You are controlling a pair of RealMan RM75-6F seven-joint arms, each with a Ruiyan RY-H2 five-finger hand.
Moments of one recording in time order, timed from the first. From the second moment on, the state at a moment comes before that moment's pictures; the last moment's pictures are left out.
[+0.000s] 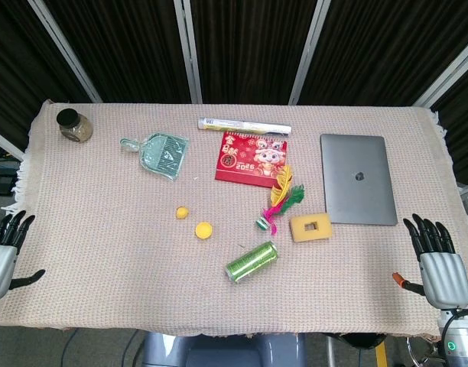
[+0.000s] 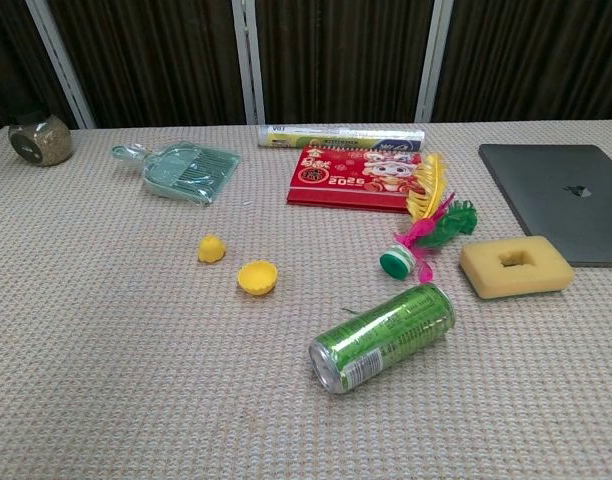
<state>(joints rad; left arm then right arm) -0.10 -1.08 -0.02 -1.64 1.46 1.41 0.22 0.08 -1.14 0.06 -1.61 -1.52 1.49 -0.11</state>
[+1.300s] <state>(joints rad) -0.21 -1.10 -0.06 -1.71 1.44 1.31 0.25 0.07 -1.11 0.04 -1.63 -1.53 1.49 -0.06</state>
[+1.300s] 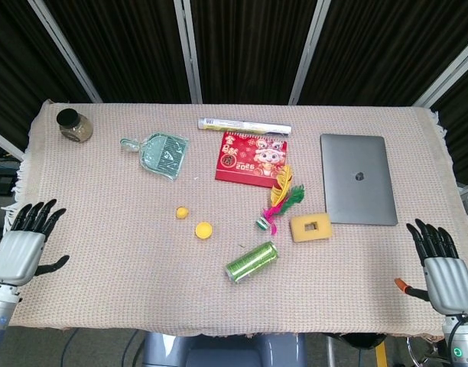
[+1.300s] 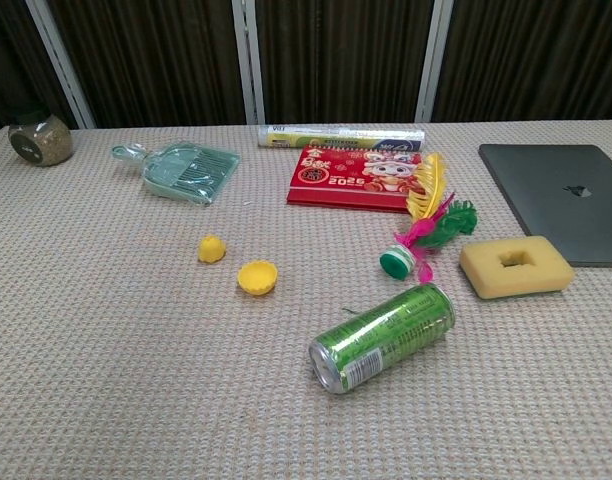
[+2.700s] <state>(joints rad) -0.94 -1.69 -0.17 -1.32 0.70 0.88 0.82 0.06 -1.11 0.05 -1.61 -1.53 1.50 0.05</state>
